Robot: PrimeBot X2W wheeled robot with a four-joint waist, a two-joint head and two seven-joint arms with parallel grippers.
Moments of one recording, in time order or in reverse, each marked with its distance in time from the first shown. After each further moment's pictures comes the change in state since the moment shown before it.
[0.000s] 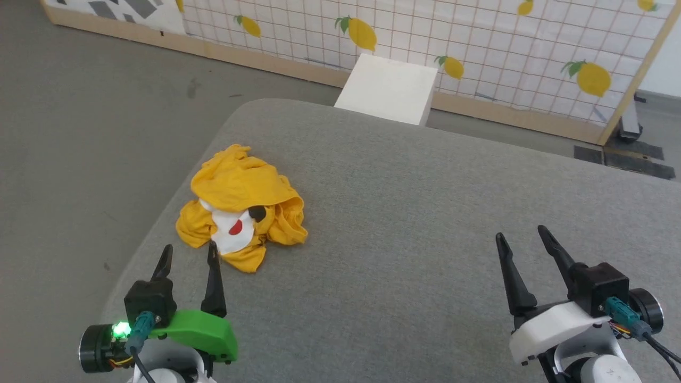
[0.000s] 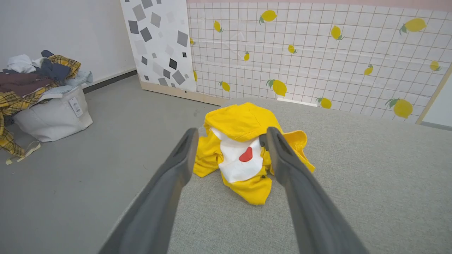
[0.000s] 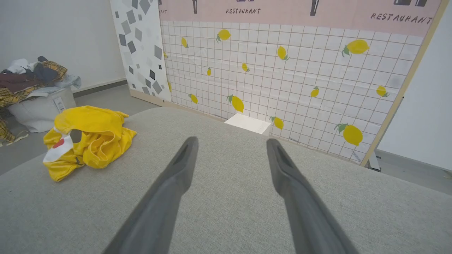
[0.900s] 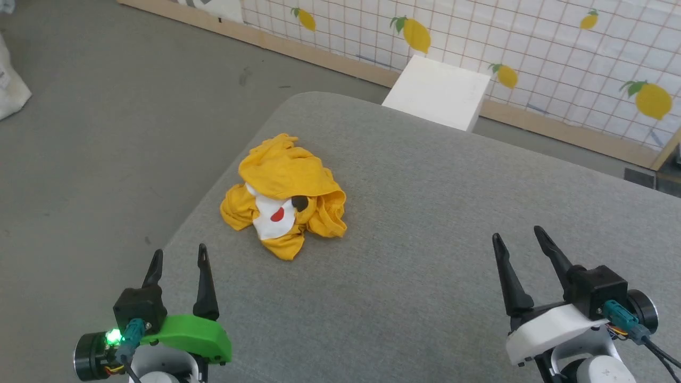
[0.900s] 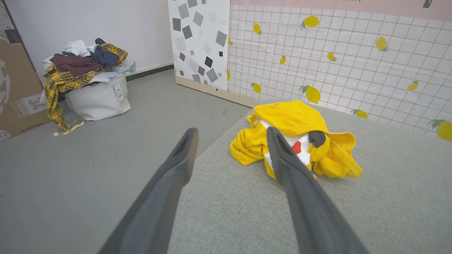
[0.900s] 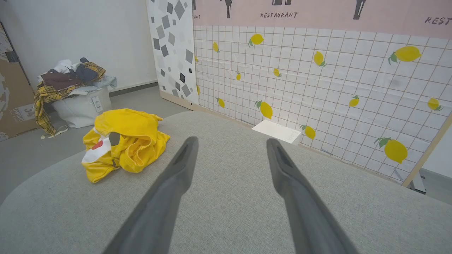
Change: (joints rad) left arm 0.001 0.020 -0.006 0.035 -0.060 0.032 -0.057; right arm -0.003 0.000 0.012 0.020 0.018 0.000 -0.035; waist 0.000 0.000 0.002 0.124
